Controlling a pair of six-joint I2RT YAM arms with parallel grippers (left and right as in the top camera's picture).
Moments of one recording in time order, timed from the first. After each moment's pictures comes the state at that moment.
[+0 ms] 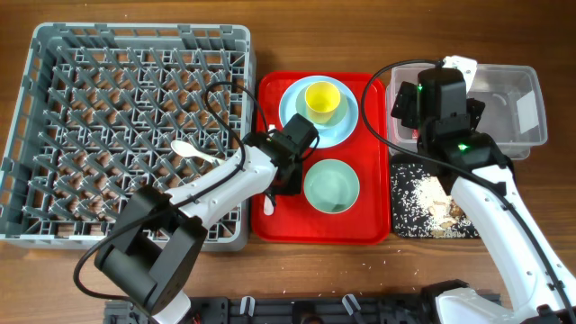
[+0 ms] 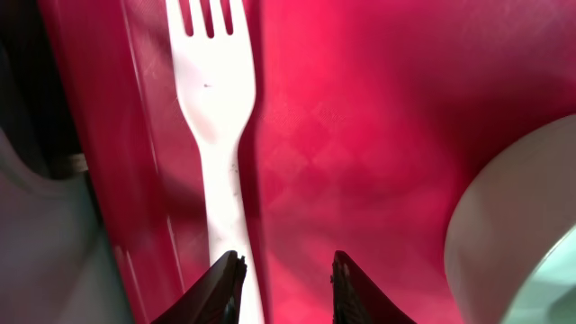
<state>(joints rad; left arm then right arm) -0.69 1.79 1.12 -0.77 -0.04 -0.58 0.21 1.32 1.01 -0.45 0.46 0.32</state>
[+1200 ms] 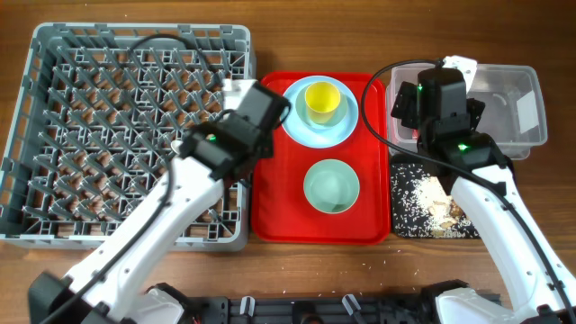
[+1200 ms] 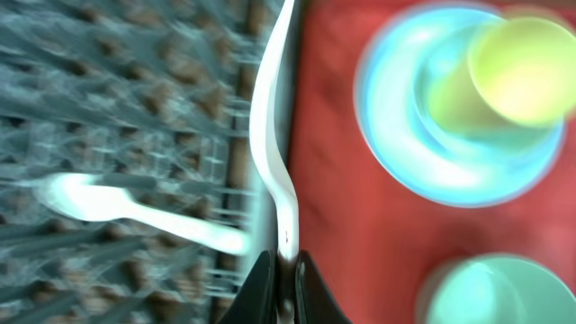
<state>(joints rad) -0.60 1.45 1.26 -0.90 -0.36 -0.58 0.21 1.32 1.01 -0.45 0.46 0.32</state>
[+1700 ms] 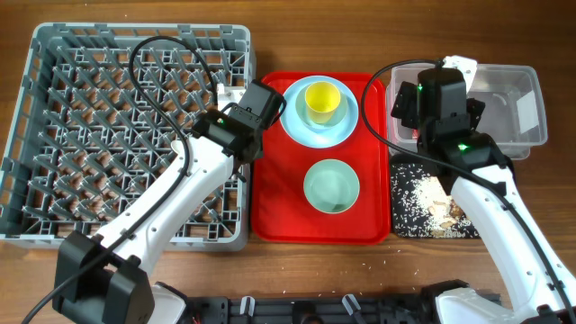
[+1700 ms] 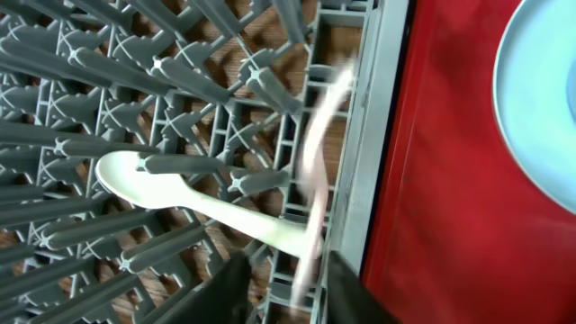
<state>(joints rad) -0.54 1.59 1.24 -0.93 -0.43 -0.58 0.21 1.32 1.01 -0.45 0.46 0.32</state>
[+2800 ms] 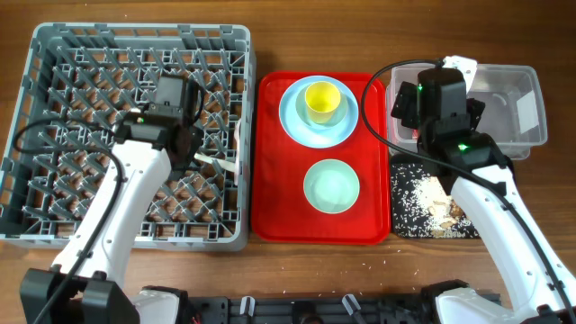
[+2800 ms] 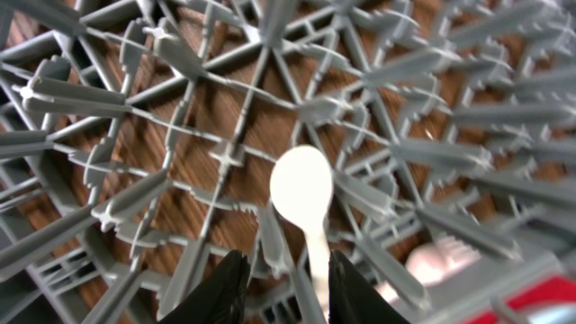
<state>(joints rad) -0.18 1.47 1.13 -0.98 -0.27 -1.27 0.21 1.32 1.01 -0.45 0.46 0.32</state>
